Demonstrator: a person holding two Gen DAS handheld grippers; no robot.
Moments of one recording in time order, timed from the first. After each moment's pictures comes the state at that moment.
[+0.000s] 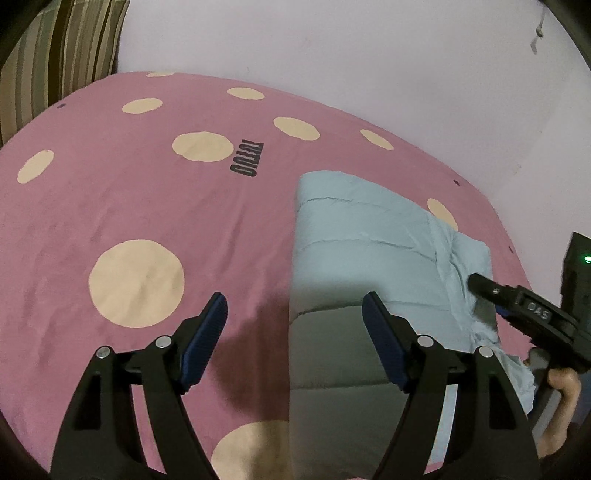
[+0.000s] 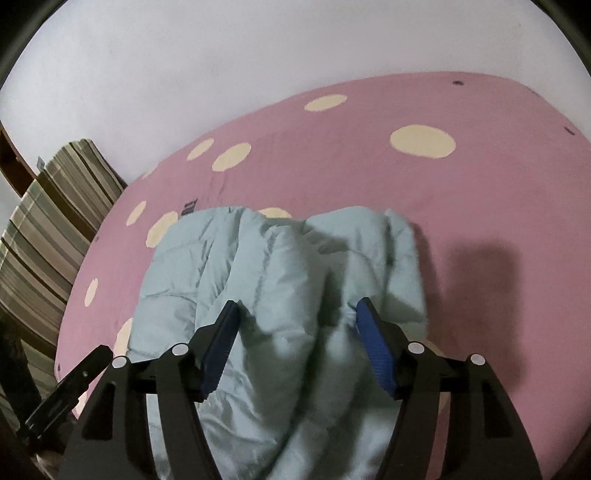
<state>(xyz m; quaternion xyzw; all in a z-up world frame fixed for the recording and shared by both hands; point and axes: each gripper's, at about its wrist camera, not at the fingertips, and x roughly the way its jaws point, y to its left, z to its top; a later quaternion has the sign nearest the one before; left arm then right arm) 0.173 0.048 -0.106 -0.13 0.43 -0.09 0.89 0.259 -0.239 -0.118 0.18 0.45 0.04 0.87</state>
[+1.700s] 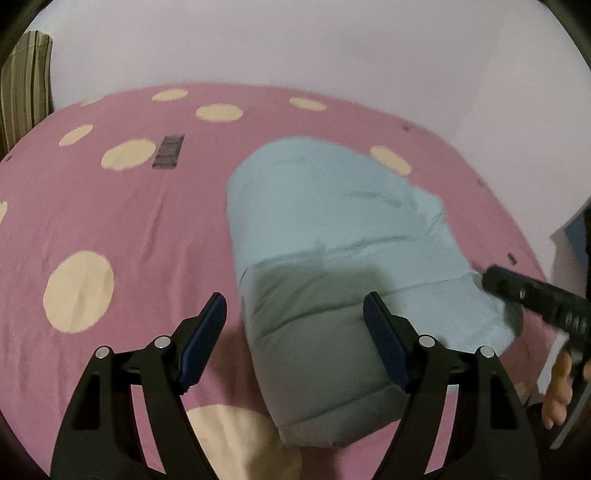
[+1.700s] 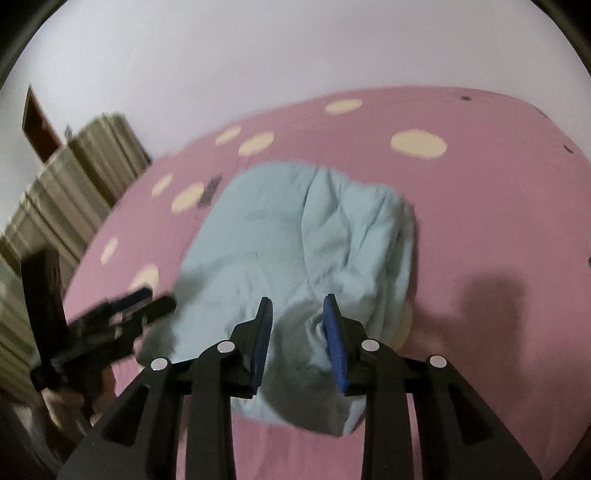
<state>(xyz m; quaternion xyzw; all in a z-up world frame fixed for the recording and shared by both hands) 0.145 -0.020 -0.123 -0.03 0.44 -0.18 0.88 0.163 -0.254 -0.101 0.12 0.45 0.08 0.88</state>
